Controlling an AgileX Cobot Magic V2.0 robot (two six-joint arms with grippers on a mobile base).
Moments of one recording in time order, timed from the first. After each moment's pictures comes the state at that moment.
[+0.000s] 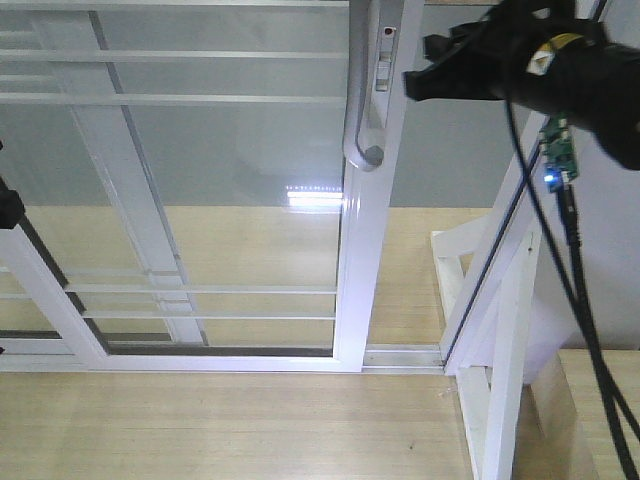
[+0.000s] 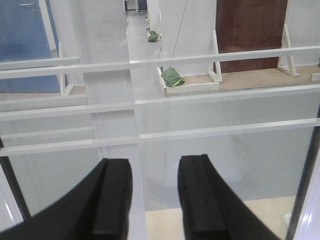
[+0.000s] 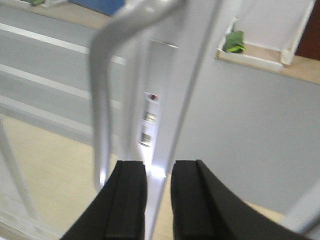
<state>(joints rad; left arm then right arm) -0.04 0.89 -0.45 0.19 -0.26 -0.14 0.28 1.41 -1.10 0.02 0.13 -0.09</state>
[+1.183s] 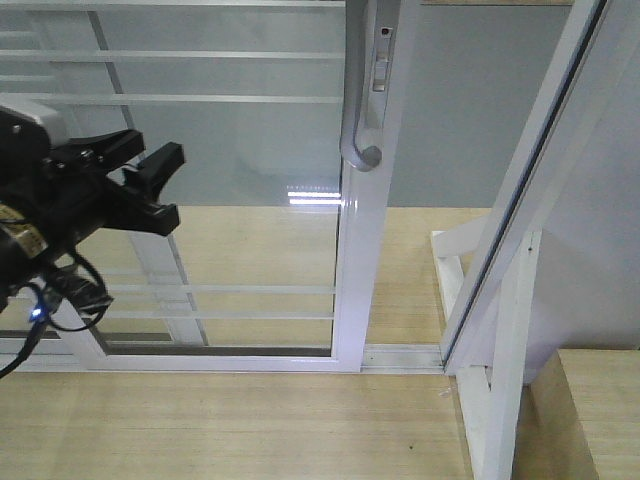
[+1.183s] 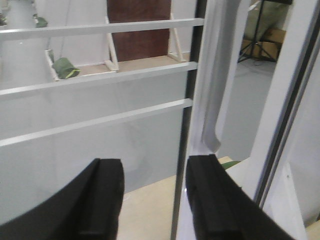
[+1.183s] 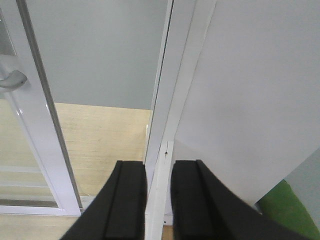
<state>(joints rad) -0.32 1.33 -0.56 0.36 -0.58 -0.32 -0.11 0.83 -0.69 0.01 0.47 -0.14</state>
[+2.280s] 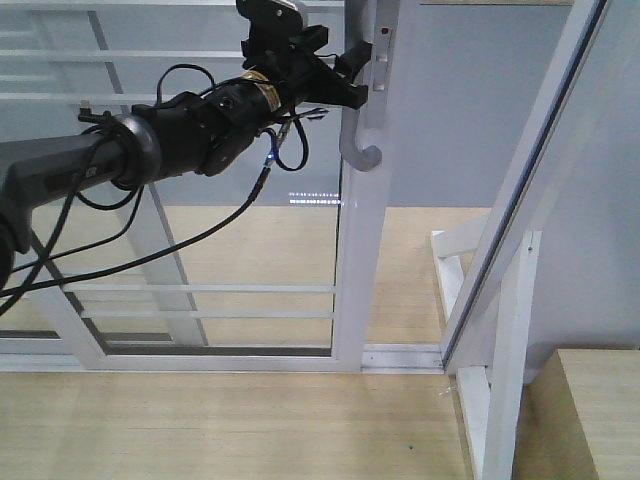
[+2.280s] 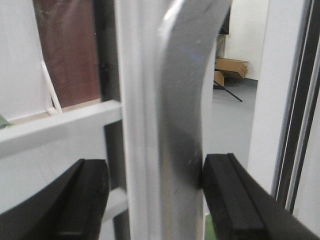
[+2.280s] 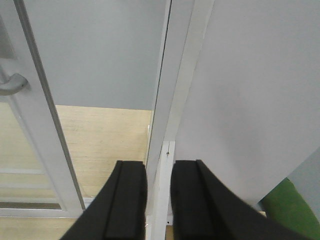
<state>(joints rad) -0.50 2.17 -1.63 0.39 -0.49 -0.34 -0.11 0.83 -0.69 0.01 0.47 -0.13</state>
